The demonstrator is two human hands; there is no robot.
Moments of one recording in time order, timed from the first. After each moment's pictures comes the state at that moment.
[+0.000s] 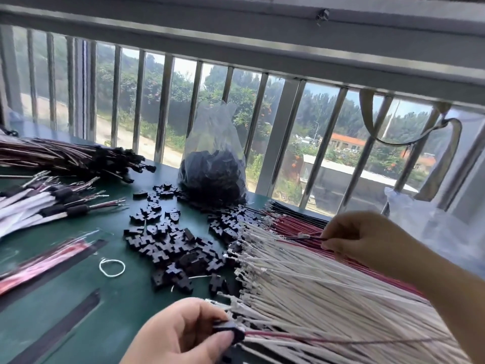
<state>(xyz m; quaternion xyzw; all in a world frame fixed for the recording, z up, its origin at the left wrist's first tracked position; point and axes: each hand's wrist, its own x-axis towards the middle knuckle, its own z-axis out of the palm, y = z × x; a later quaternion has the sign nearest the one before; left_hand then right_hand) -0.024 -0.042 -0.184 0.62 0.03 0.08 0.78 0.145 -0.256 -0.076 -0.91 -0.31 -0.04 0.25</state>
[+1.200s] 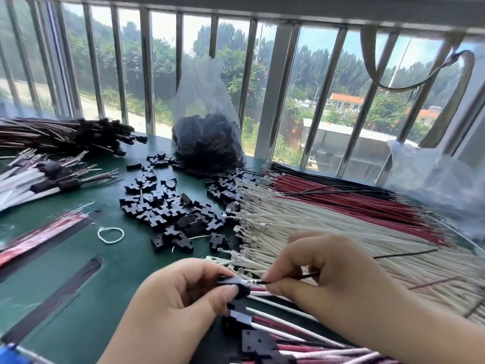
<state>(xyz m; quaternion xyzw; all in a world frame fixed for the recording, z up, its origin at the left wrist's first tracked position) -0.032 -0.044 -0.183 0.71 0.04 0.17 0.68 0.045 -0.218 -0.133 -0.84 -0.42 -0.02 0.34</state>
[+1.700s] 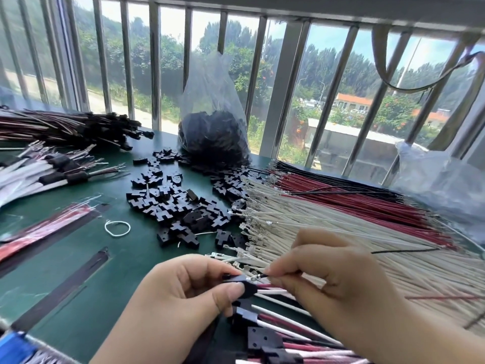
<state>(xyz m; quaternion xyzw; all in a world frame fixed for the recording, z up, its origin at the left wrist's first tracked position) -0.032 -0.040 -0.179 0.68 0.04 0.13 0.72 0.050 -0.219 -0.150 -0.79 -0.51 -0.17 0.30</state>
